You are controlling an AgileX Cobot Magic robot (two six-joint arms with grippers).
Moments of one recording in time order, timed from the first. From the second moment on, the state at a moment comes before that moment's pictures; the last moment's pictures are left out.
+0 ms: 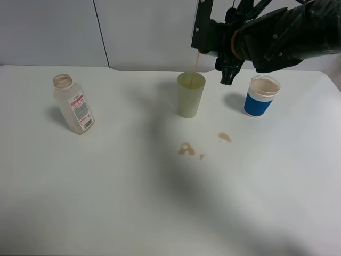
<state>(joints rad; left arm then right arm) 0.02 0.00 -0.50 -0.02 1.05 -0.04 0.58 1.75 -1.04 -1.72 0.49 0.57</state>
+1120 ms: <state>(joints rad) 0.02 0.00 -0.50 -0.02 1.05 -0.04 0.58 1.75 -1.04 -1.72 0.56 0.41</state>
